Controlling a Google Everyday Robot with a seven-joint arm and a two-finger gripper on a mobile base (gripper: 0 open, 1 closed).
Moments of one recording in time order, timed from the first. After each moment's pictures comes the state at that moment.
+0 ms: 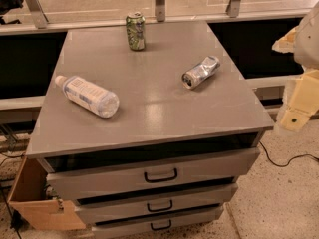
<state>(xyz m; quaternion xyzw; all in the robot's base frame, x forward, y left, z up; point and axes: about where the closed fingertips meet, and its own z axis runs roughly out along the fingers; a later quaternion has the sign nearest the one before) 0.438 -0.216 0.979 -0.60 0.78 -0.04 0.16</state>
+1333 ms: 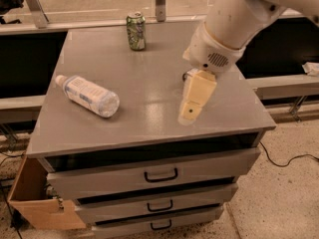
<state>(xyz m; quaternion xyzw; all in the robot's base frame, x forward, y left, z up) 0.504 -0.065 0.928 -0.66 0.73 0.06 0.20</state>
